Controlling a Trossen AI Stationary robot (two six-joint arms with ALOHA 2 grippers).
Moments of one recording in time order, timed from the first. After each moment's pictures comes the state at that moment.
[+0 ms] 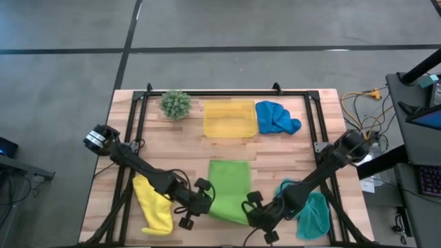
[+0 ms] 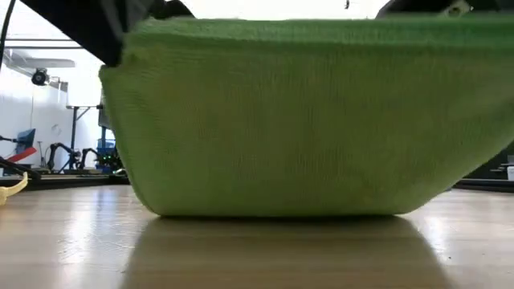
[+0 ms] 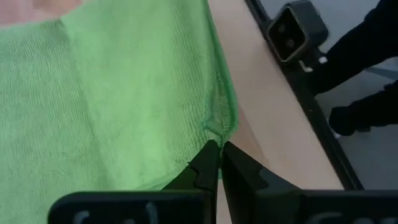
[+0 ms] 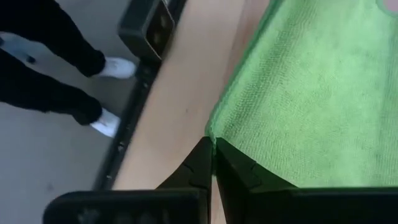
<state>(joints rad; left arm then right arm) -0.55 1.69 1.15 -0.32 0.02 -0.21 0.69 1.80 1.20 -0.32 0.07 0.37</state>
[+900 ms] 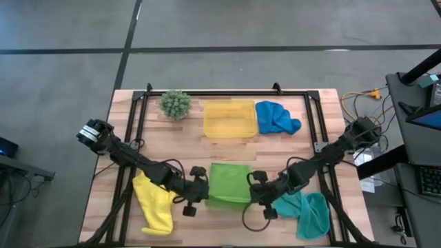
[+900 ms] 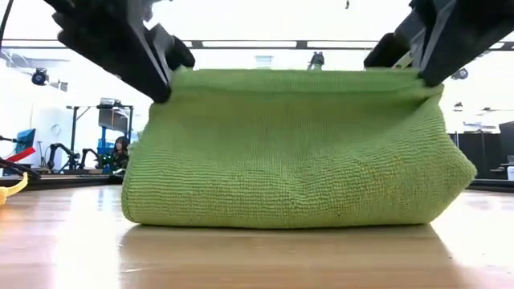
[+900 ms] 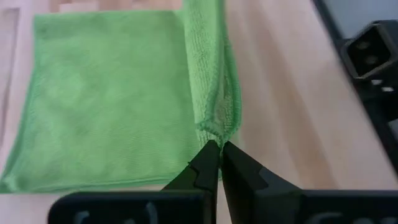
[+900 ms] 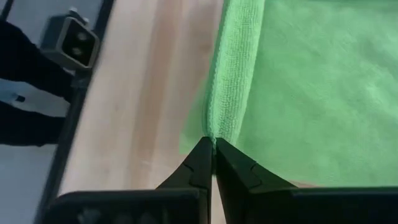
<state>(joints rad) -0.48 1.58 0.97 -0.19 -0.14 -0.28 0.53 1.58 0.96 -0.27 0.05 0.41</state>
